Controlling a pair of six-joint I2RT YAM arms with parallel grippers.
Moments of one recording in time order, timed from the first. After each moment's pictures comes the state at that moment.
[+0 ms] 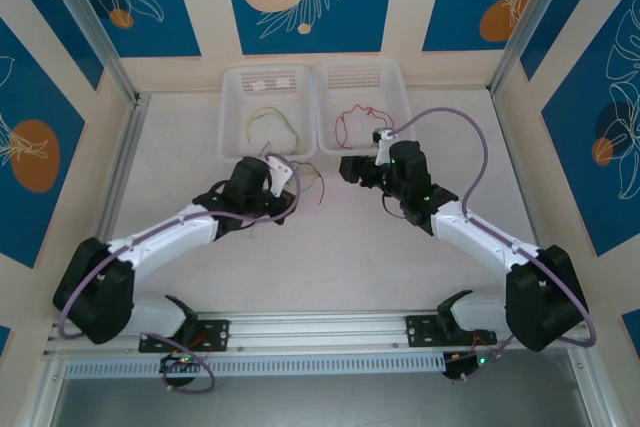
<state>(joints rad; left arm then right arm) -0.63 1.33 0.81 -0.18 0.24 -0.13 0.49 1.27 0.77 0.08 -0.15 0.45</state>
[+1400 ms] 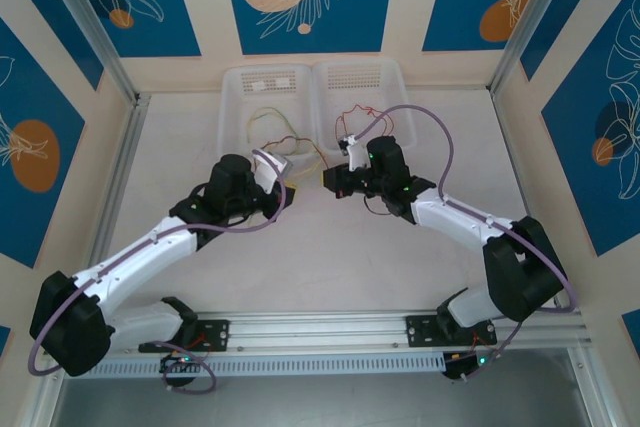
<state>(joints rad) -0.63 1.15 0.81 -0.17 0.29 -0.07 0.55 1.44 0.87 0.08 -0.45 0.39</state>
